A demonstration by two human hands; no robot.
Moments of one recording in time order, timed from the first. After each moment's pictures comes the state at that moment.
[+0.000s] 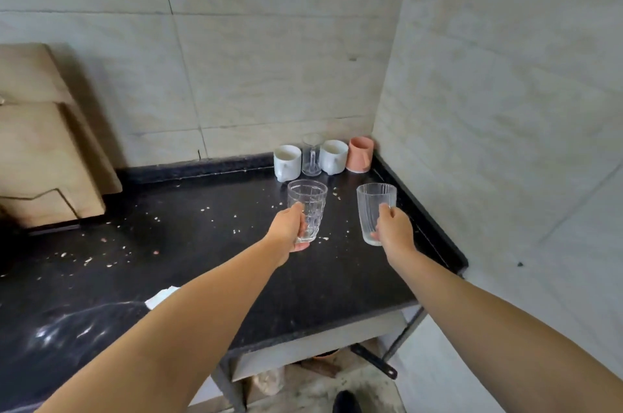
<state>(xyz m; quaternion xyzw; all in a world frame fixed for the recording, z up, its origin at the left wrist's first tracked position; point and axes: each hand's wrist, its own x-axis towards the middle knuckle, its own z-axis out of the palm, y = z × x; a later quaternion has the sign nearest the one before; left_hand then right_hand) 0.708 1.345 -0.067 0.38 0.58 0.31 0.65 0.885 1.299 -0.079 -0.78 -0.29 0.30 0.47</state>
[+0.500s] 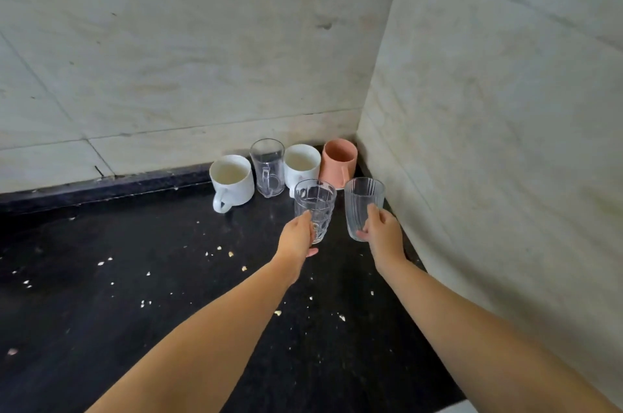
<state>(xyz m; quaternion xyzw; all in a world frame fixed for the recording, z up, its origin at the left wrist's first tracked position) 0.885 1.526 -0.143 0.35 0.60 0.28 0.66 1.024 1.495 -0.142 -0.78 -0.24 0.35 0.47</state>
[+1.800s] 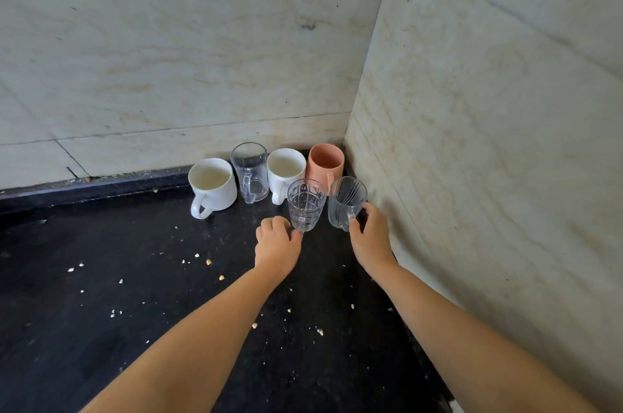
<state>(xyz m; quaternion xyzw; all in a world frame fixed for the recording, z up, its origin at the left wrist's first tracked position) 0.898 1.547 -0.170 0.63 0.66 0.15 0.36 1.060 1.508 -0.150 -0.81 -0.43 0.26 0.31</state>
